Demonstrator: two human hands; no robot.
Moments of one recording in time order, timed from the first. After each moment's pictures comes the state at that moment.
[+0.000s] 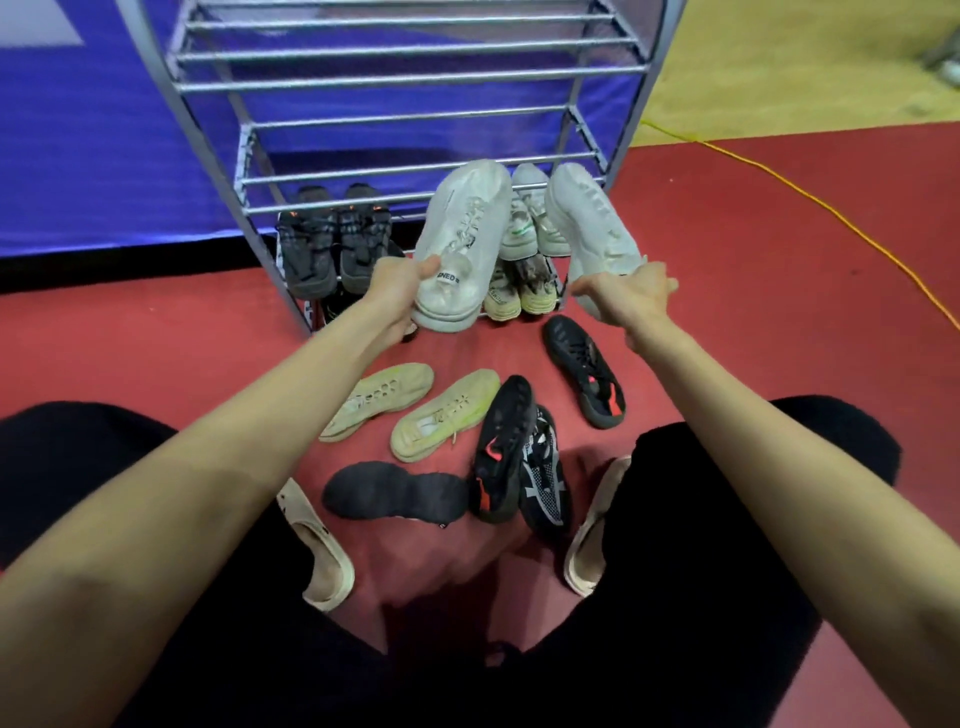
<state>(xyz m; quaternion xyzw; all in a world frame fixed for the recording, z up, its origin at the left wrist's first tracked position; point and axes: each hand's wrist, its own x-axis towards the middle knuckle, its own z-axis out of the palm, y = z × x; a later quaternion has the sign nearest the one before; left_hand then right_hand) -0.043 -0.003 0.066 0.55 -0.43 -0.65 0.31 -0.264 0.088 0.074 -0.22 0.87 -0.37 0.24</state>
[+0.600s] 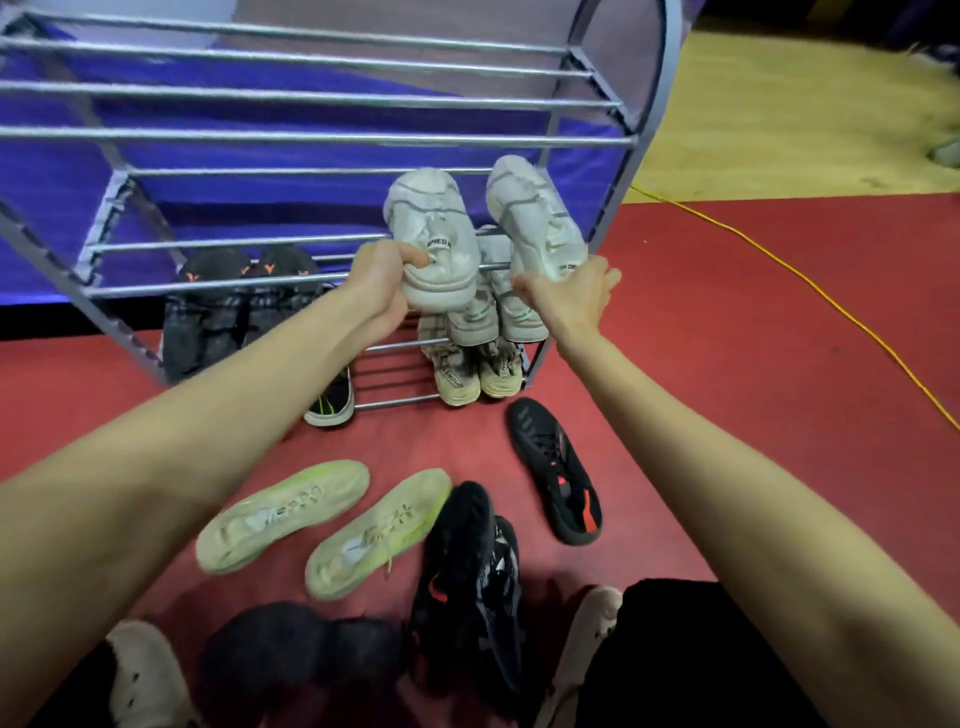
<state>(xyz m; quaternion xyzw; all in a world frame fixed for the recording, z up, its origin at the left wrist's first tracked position) -0.162 -0.147 0.057 0.49 -0.35 -0.70 0.38 -0.322 -0.077 0.046 -0.29 0.84 -0.42 0.17</state>
